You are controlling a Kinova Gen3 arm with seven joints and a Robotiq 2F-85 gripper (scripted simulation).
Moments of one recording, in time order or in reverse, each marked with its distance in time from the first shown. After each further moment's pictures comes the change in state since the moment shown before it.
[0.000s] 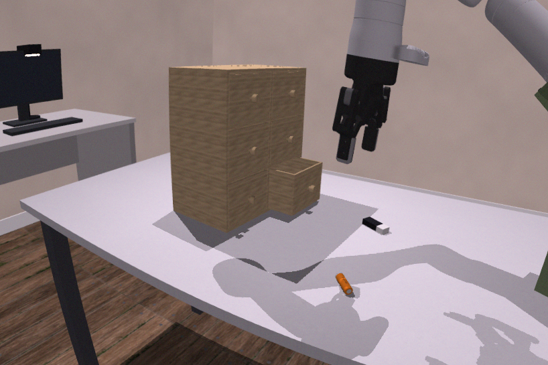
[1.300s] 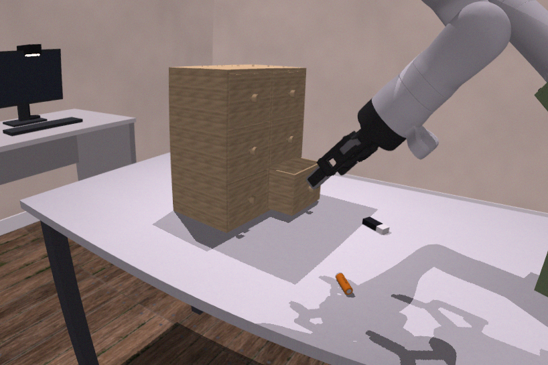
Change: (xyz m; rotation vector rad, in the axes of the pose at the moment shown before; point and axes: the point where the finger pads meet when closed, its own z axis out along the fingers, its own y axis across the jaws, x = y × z) arm -0.041 0.003 0.049 -0.009 -0.629 0.013
